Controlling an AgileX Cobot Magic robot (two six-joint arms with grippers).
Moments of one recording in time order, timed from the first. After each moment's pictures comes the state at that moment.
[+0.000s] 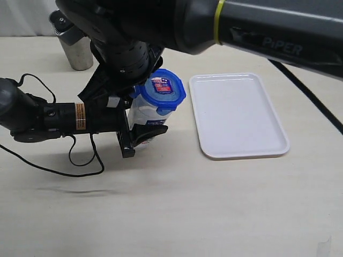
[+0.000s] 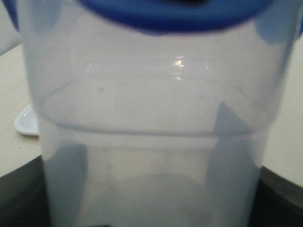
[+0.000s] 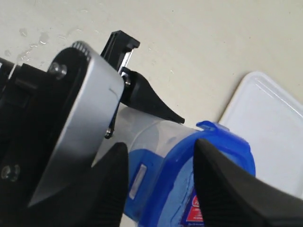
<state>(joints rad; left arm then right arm) -0.30 2.19 -0.86 1.09 -1.16 -0.16 0.96 2.03 -1.83 -0.48 1.20 0.40</state>
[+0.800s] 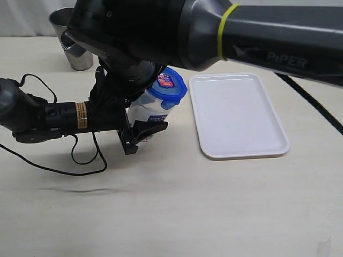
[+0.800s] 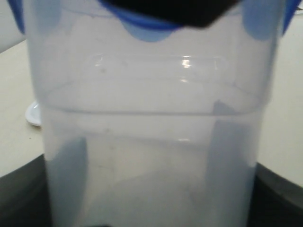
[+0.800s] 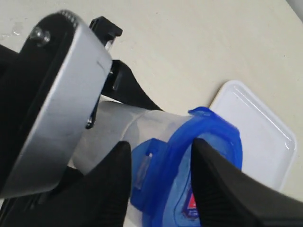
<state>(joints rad) -0.30 2.19 -0.86 1.05 -1.14 -0.19 0.97 2.03 -1.71 -0.59 1.15 0.40</state>
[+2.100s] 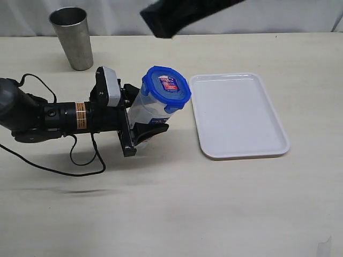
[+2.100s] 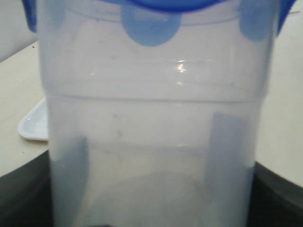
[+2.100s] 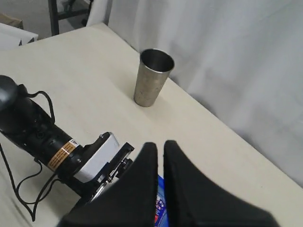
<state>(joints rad) -0.30 2.19 -0.86 1.07 -1.17 -0.16 0.96 1.24 -1.28 -0.54 0.67 0.28</state>
